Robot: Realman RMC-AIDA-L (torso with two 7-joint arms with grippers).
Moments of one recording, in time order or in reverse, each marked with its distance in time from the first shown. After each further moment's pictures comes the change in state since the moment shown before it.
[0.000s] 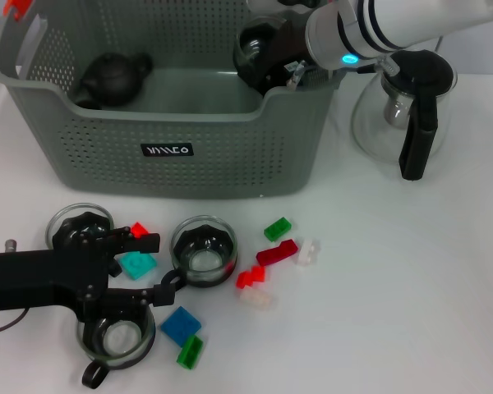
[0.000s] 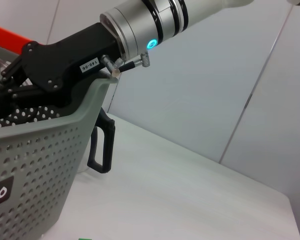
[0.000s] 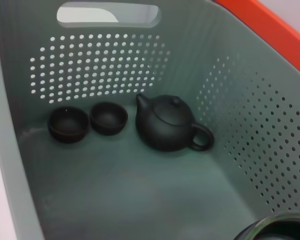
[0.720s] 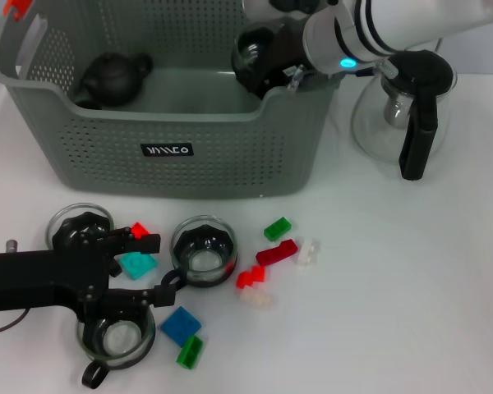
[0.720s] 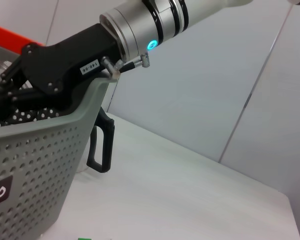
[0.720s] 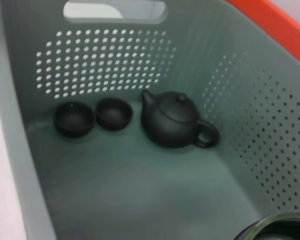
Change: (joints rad) left arm -0.001 0.000 0.003 0.001 0.000 -0.001 0.000; right arm -0.001 0.007 -0.009 -0.005 -0.018 -0.005 0.002
